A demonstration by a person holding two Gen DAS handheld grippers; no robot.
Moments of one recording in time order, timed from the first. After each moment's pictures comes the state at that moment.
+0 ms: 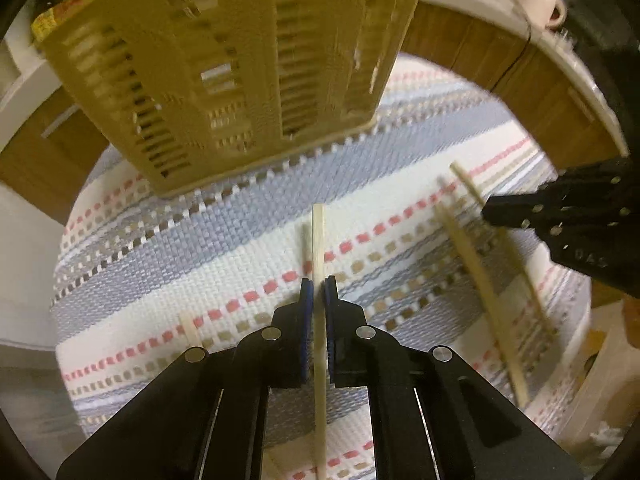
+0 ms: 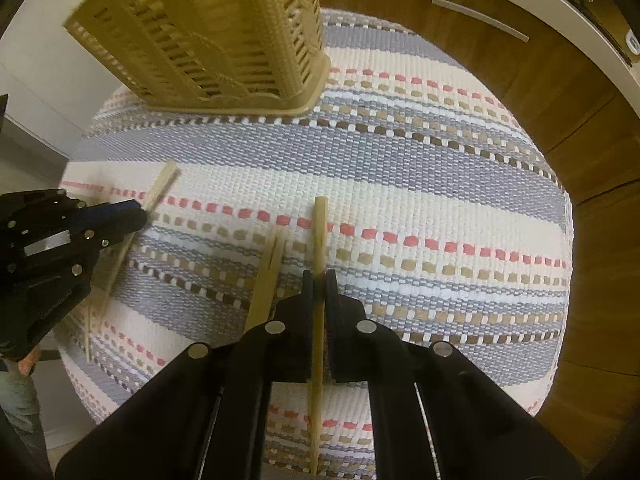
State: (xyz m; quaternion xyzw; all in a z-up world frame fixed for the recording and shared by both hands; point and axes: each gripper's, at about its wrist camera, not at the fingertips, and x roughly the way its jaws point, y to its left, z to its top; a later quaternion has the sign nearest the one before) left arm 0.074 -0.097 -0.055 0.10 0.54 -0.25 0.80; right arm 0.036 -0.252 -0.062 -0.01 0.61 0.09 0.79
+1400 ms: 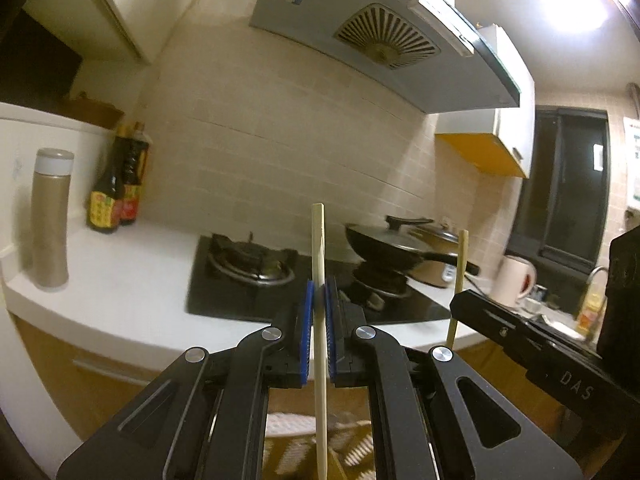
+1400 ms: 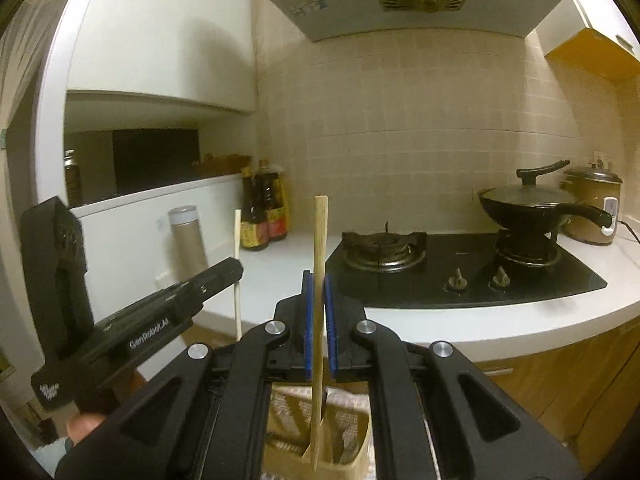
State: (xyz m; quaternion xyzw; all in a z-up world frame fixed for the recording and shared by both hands) left arm 0.124 -0.050 0.152 -0.12 0.09 -0.24 0.96; right arm 0.070 -0.235 0.169 0.04 0.11 0.13 0.98
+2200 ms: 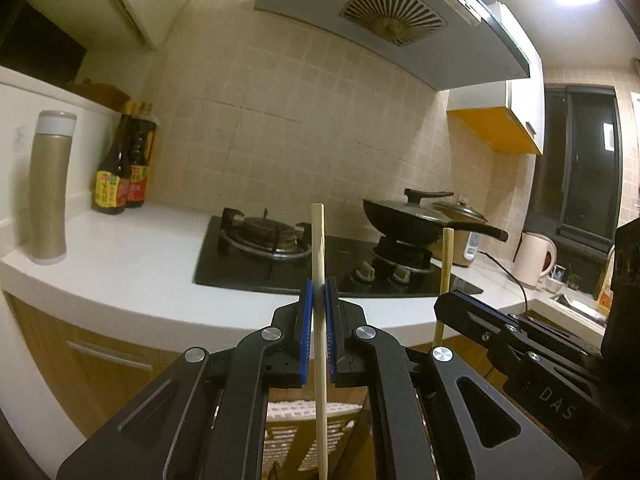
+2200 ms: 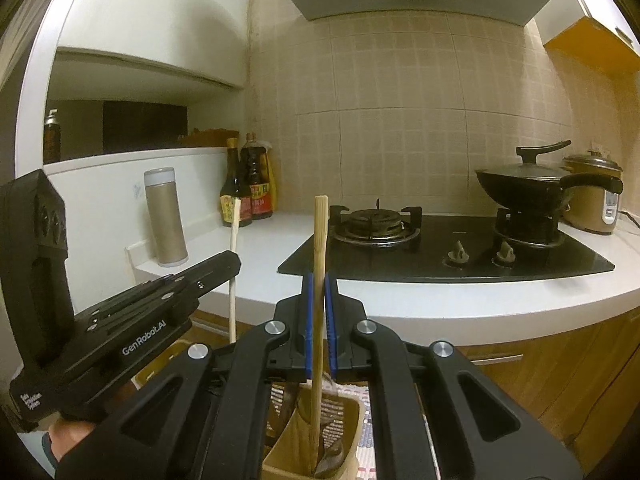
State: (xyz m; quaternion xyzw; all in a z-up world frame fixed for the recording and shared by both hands) left arm 0.145 -0.057 0.097 -0.10 0.11 -0.23 0.96; right arm 0.099 -0.230 0.101 0.01 0.13 0.11 0.99
